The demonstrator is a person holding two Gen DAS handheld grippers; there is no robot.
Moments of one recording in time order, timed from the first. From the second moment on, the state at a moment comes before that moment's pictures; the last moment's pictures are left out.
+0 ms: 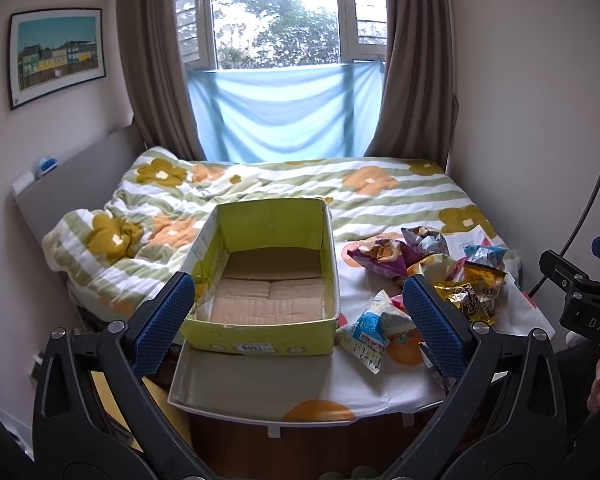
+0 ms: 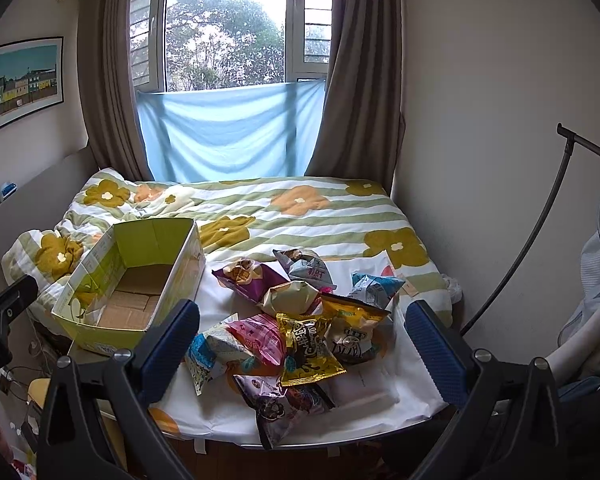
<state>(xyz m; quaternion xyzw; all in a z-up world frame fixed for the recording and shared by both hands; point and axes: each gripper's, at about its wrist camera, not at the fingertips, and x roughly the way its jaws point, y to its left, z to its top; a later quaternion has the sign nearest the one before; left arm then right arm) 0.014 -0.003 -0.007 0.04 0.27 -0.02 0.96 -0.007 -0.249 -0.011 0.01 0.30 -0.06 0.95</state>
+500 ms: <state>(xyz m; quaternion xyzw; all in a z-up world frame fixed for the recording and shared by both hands) 0.010 -0.003 -0.009 0.03 0.28 -0.02 0.96 -0.011 -0.245 -0.014 0.02 0.31 -0.05 0.95</state>
